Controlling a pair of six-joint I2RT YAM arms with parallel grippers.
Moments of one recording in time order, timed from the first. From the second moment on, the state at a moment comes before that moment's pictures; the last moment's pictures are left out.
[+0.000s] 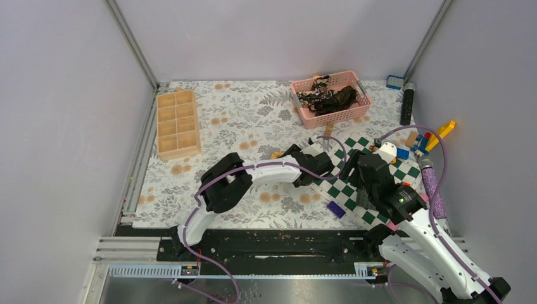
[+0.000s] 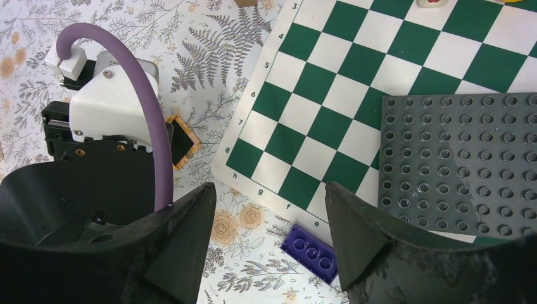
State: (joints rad) left arm -1.10 2.19 1.63 -0.74 -0.85 -0.32; right arm 0.55 0.66 0.70 -0.73 0.44 0.75
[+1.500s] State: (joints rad) left arm -0.91 1.69 1.38 -0.52 -0.45 -0.49; right arm 0.55 0.75 0.79 -0.66 0.42 0.75
